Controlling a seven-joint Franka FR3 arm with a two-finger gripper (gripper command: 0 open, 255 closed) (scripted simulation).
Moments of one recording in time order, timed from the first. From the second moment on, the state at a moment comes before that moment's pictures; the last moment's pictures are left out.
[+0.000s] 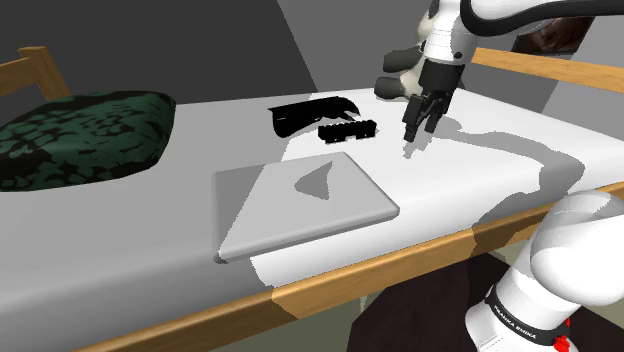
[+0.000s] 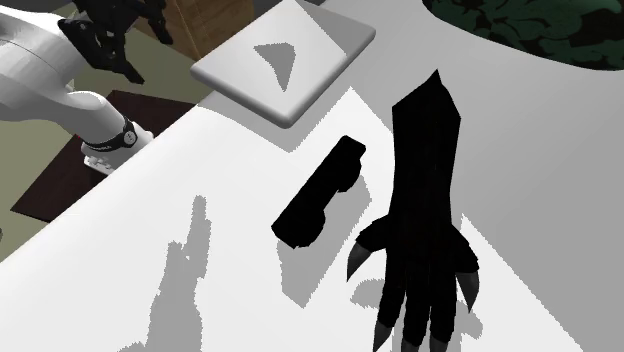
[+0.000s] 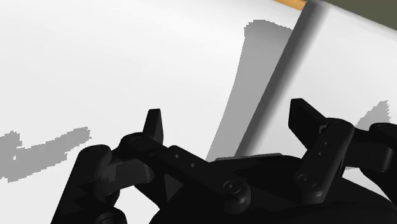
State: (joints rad) arm -0.02 -0.79 -0.04 -2.44 0.02 1.70 -0.03
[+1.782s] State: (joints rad) arm 0.08 0.26 -0.35 -1.56 0.13 1.77 -1.25
